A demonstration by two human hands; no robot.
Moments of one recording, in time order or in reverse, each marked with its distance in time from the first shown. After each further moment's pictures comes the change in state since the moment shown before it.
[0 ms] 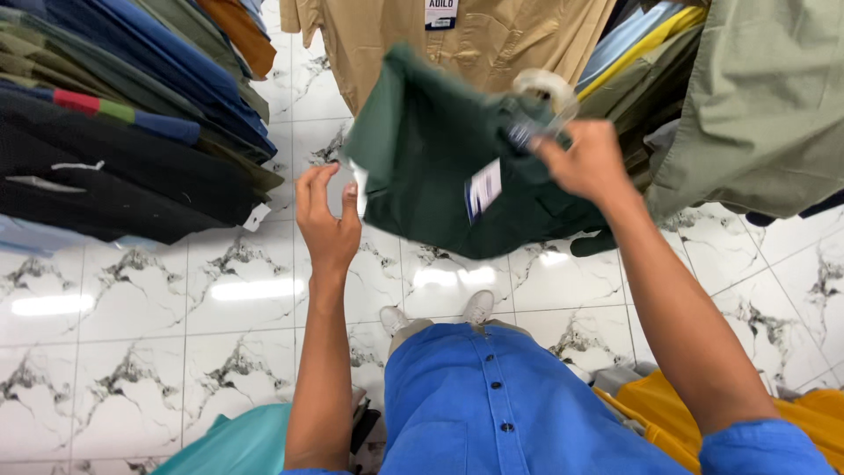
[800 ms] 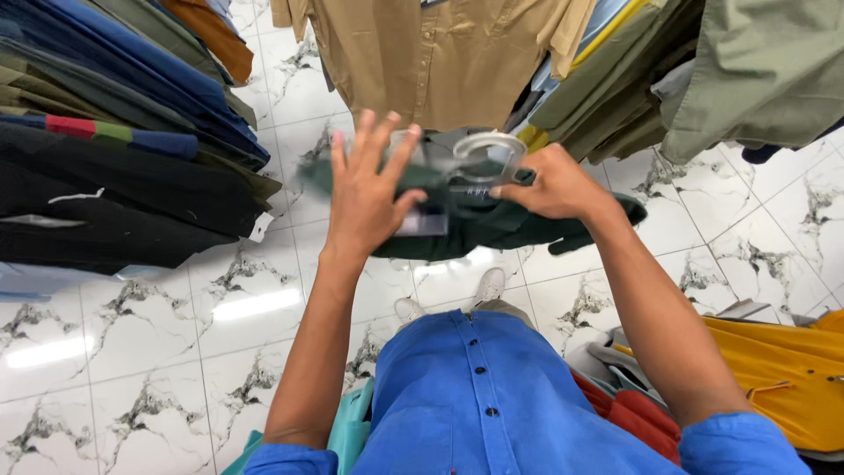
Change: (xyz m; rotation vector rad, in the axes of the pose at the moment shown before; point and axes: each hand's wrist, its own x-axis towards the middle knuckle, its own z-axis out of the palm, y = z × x) left_hand 0.039 -0.002 -0.020 0.162 -0.427 0.449; right_hand -0.032 -0.171 0.015 0.193 -0.264 0.125
